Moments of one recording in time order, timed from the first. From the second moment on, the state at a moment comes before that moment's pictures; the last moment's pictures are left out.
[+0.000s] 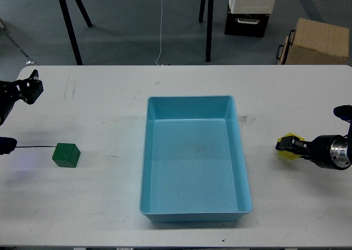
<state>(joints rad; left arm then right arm) -0.57 0.81 -0.59 -1.30 -1.17 -0.20 -0.31 0.96 -0.94 0.02 1.47 -0.78 0.13 -0.15</state>
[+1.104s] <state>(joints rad) -0.57 0.87 -0.59 -1.32 -1.18 -0.20 -0.31 1.21 -0.44 -0.14 1.37 -0.57 0.20 -0.10</state>
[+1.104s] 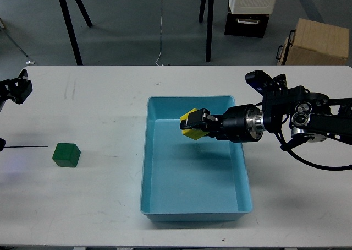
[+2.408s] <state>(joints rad) -0.57 0.87 -0.59 -1.32 -1.18 -0.20 -0.31 1.22 -0.49 0.01 1.22 -0.37 0.03 -0.11</state>
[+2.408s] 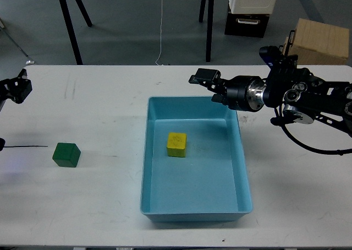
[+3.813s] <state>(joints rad) -0.57 0.86 -0.59 -1.31 -1.18 -0.20 -0.30 0.61 -0.49 0.95 0.95 0.86 0.15 -0.08</state>
